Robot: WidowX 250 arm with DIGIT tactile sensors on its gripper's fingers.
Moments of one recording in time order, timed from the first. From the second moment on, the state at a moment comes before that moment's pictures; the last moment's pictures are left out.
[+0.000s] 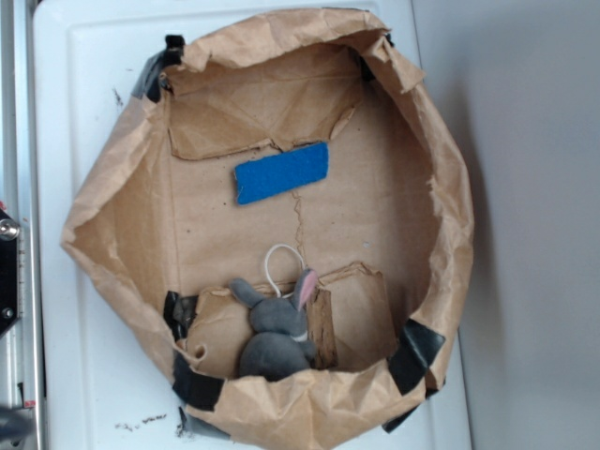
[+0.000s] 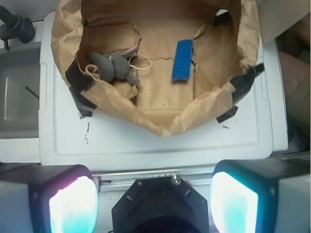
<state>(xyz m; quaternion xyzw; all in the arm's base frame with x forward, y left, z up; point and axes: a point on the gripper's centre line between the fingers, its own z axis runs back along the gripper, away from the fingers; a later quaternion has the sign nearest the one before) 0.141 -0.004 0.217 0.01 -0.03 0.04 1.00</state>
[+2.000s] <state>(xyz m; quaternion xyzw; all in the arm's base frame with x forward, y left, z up) 0.257 0.056 0.118 -0.04 -0.07 -0.03 1.00</state>
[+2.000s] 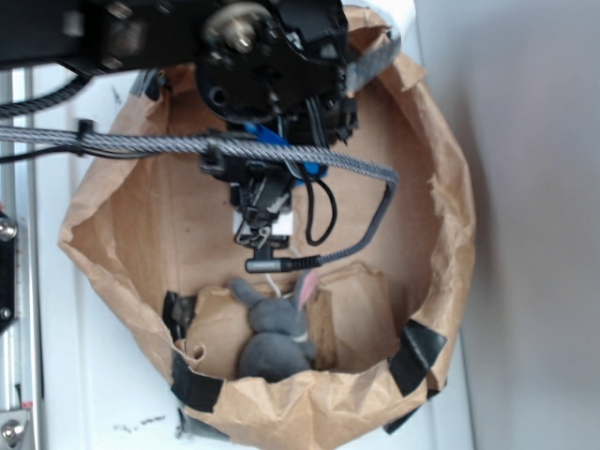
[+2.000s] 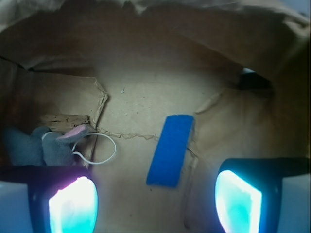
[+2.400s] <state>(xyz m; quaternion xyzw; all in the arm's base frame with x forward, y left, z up) 0.261 0.059 0.090 -0.02 -0.07 -0.03 1.00</state>
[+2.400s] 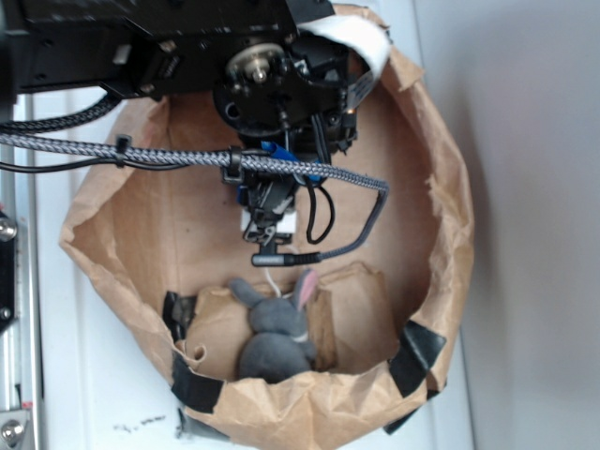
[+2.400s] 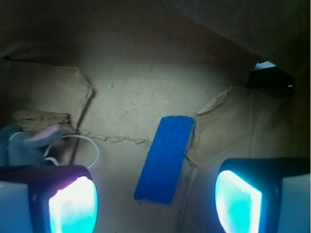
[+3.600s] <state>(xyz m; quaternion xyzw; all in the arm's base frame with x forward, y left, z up) 0.262 0.048 0.018 0.02 -0.07 0.07 0.99</state>
